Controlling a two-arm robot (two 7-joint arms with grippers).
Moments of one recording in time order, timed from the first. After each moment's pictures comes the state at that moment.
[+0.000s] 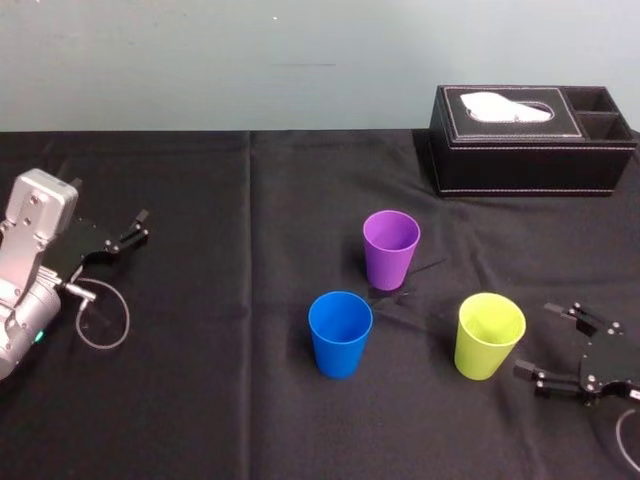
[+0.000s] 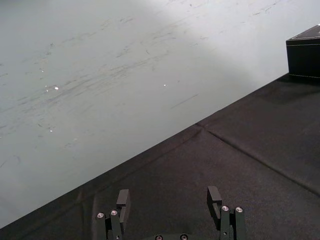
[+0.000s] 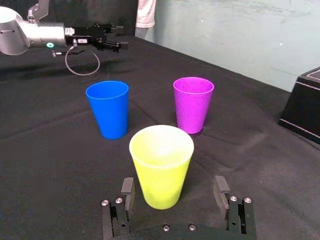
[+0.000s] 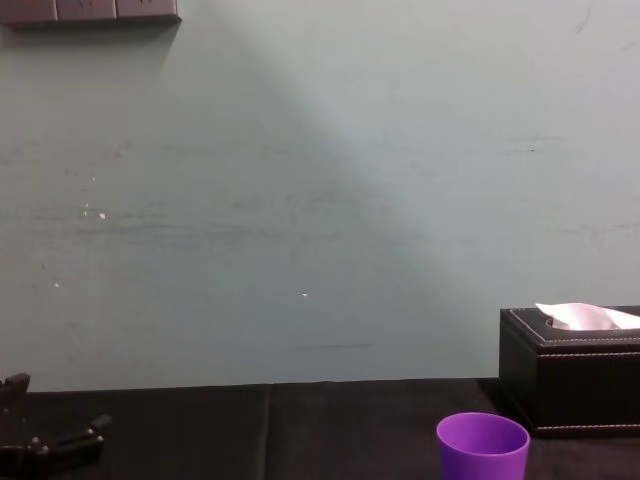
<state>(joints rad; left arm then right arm) -0.20 0.60 0.45 -1.41 -0.25 -0.12 0.03 -0.12 0.84 -0.19 -1.51 0.60 -0.22 0.79</state>
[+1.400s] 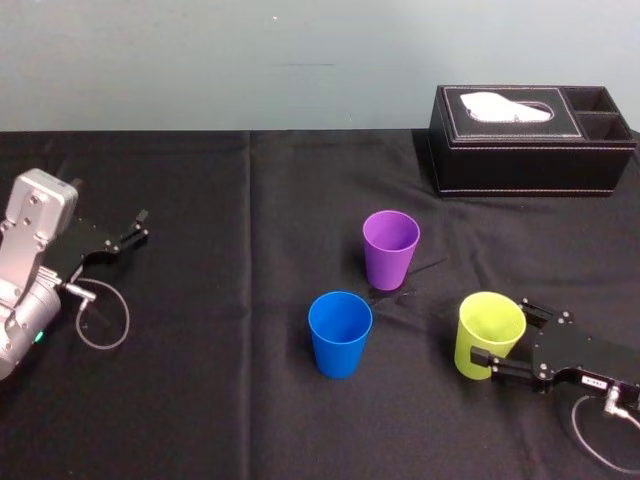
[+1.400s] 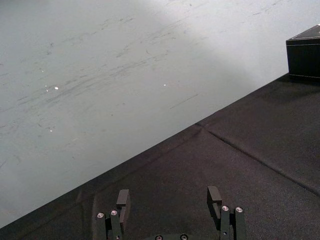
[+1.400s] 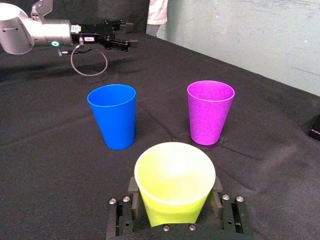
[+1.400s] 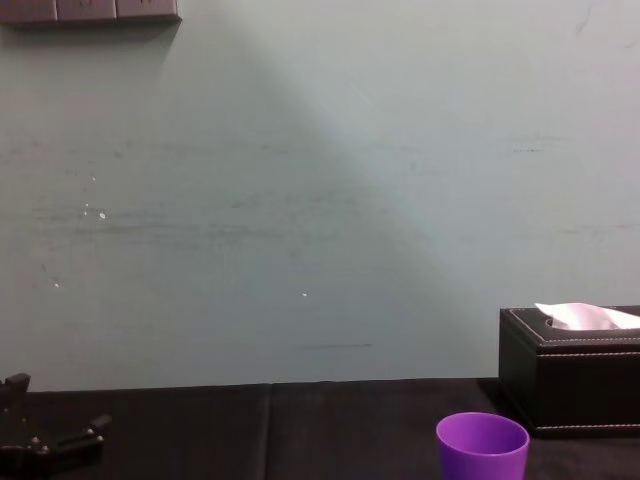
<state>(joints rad) -0.20 0.60 0.45 -1.41 -0.25 -0.12 0.03 0.02 0.78 -0.30 -1.45 0.55 -0.17 0.80</state>
